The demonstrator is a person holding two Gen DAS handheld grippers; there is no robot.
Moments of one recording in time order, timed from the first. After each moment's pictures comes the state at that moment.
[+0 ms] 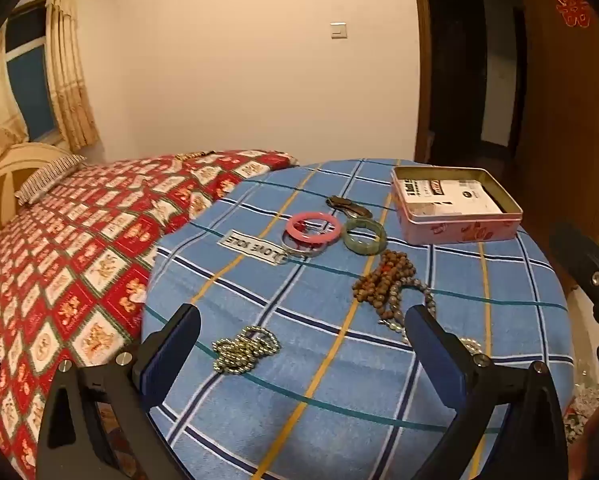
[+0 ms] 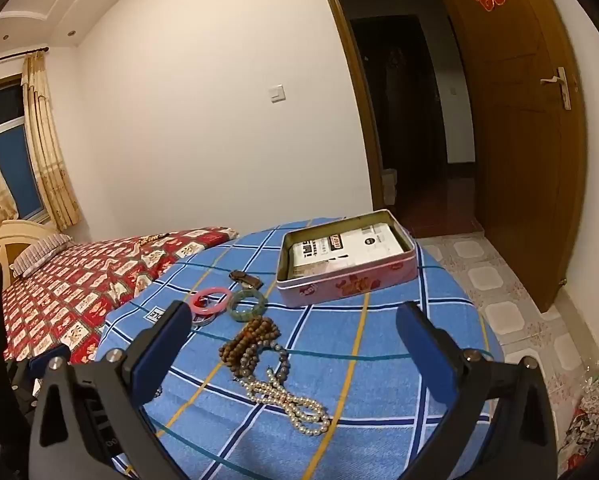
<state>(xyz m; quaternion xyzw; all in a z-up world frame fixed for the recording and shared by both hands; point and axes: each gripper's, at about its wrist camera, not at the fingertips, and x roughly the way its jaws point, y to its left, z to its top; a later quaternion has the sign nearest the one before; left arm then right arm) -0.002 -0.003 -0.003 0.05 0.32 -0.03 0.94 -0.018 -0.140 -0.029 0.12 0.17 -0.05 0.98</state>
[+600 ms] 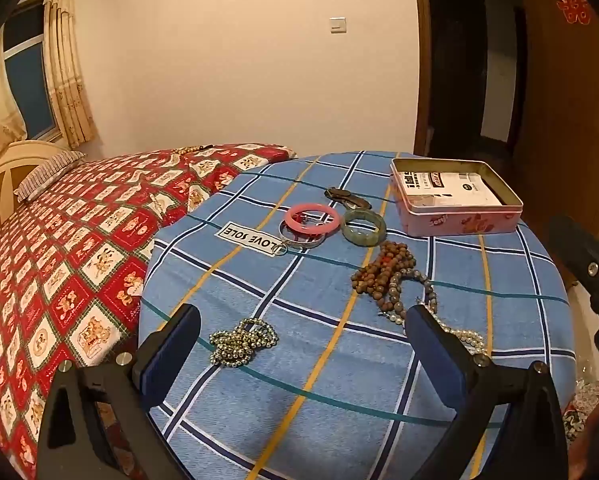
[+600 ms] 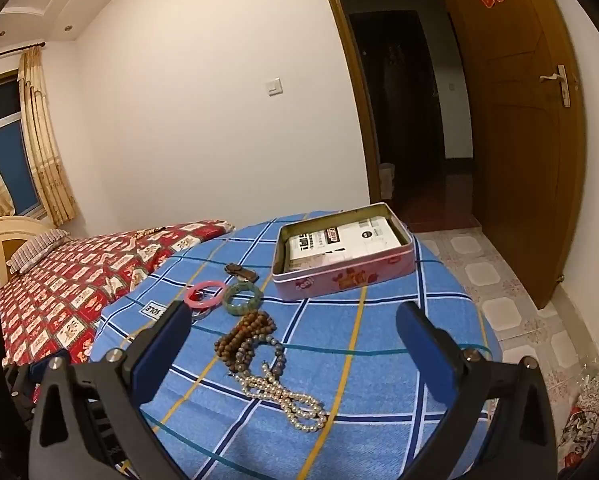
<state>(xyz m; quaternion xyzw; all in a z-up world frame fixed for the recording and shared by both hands) -0.002 0.000 -0.010 0.05 0.33 -0.03 0.94 -0.016 -0.141 -0.033 0.12 0.19 -0.05 0.97</state>
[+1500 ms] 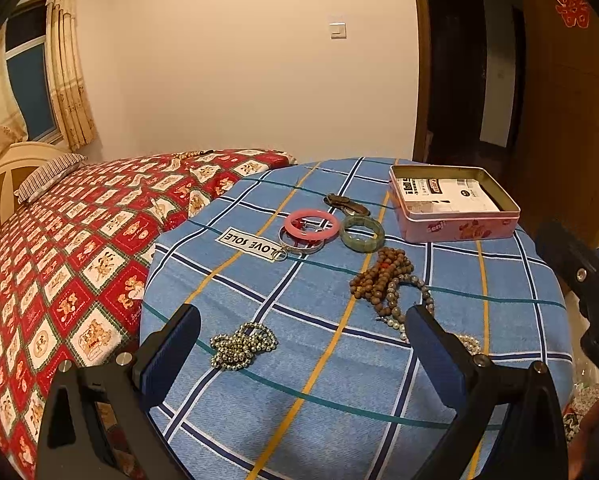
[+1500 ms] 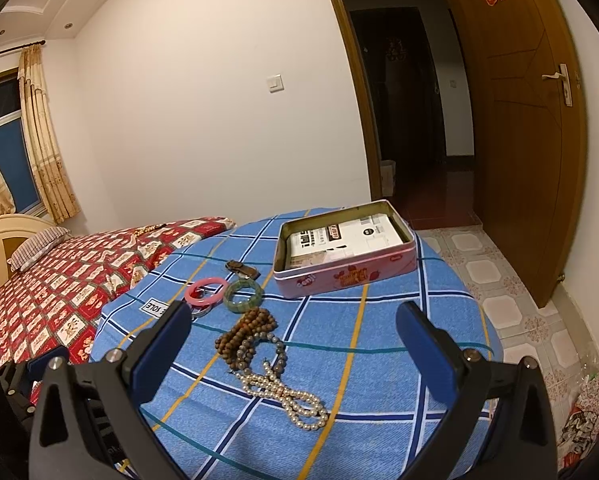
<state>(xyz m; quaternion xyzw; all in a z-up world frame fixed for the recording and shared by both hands) -0.004 0.000 -0.005 0.05 0.32 -0.03 0.95 -0.016 -0.139 -0.035 0.12 0.19 -0.05 0.97</state>
